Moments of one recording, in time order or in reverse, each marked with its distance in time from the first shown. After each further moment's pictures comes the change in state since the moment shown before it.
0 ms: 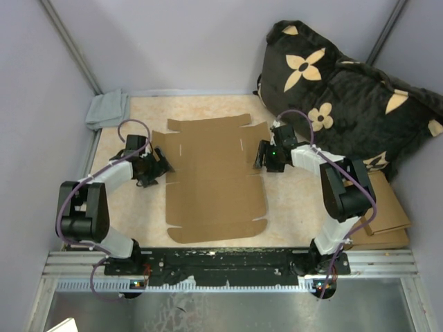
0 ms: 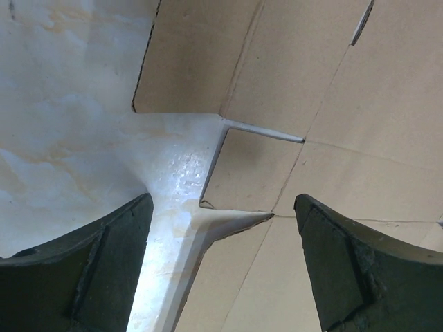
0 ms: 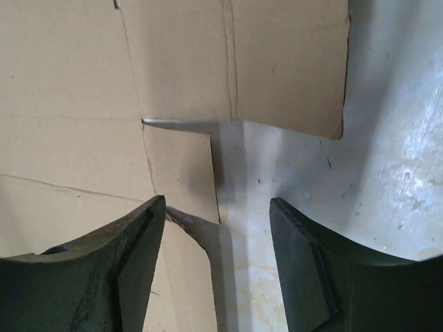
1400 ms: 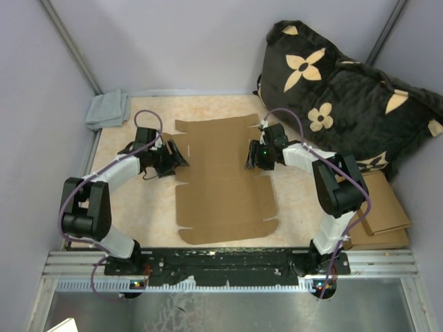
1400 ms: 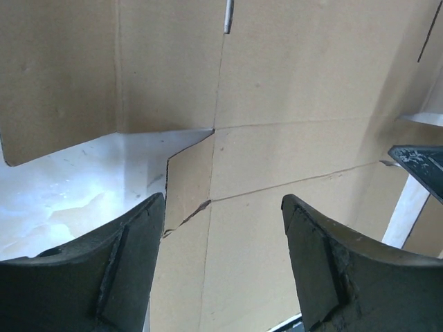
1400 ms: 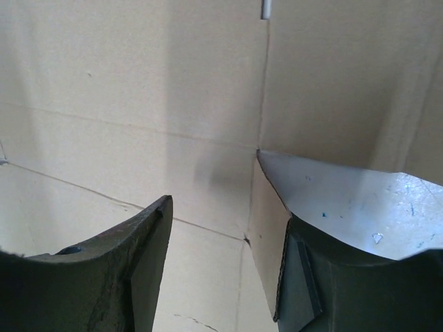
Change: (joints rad) left arm -0.102 0.028 0.095 0.027 0.169 0.000; right arm 0.068 0.071 0.056 0.043 -0.045 -0.034
